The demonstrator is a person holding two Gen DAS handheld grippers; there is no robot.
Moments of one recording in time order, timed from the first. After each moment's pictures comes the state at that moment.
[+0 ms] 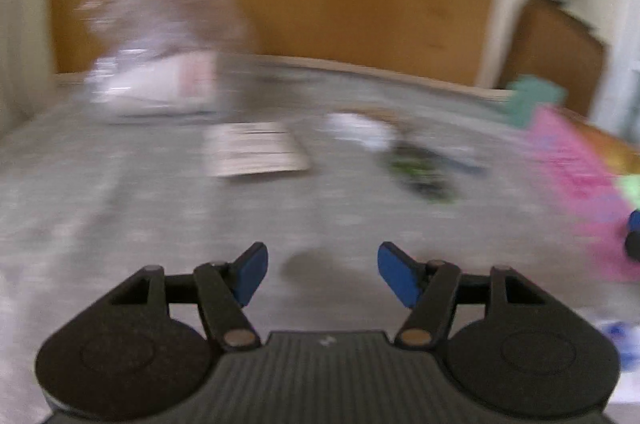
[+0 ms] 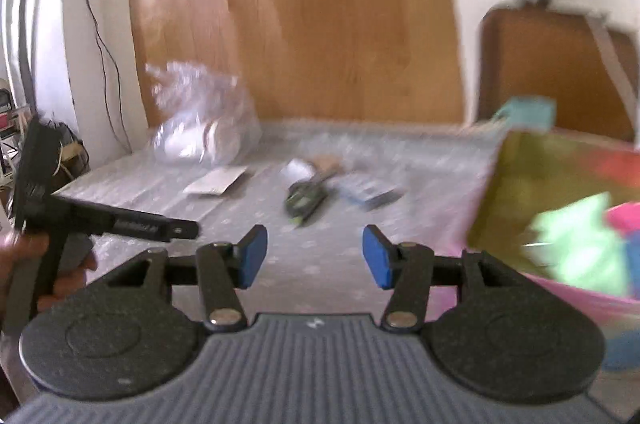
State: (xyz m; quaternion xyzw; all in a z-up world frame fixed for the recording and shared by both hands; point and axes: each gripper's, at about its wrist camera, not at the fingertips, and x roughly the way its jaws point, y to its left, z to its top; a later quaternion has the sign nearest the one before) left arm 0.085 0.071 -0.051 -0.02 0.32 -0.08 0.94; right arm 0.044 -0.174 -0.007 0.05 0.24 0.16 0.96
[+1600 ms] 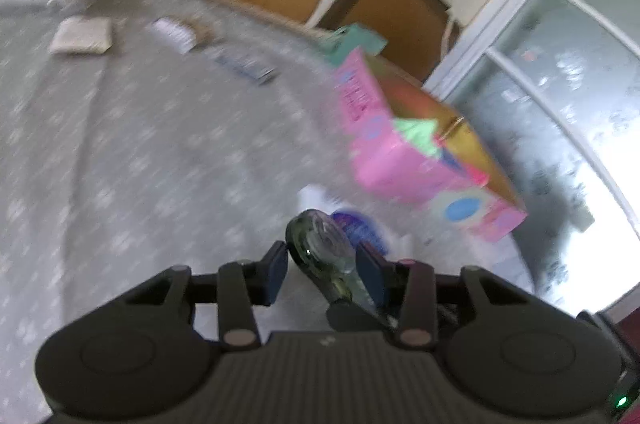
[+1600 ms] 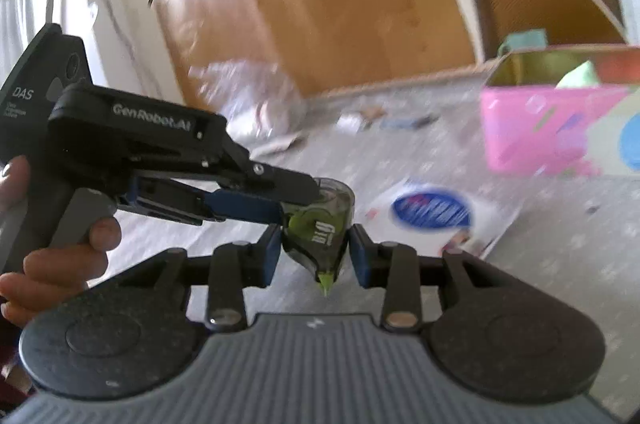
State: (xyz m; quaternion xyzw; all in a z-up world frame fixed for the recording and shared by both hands) left arm -0.017 0.008 -0.037 -0.15 0.40 -0.30 0.85; right arm -0.086 -0.175 -0.029 0.14 0.21 0.18 0.95
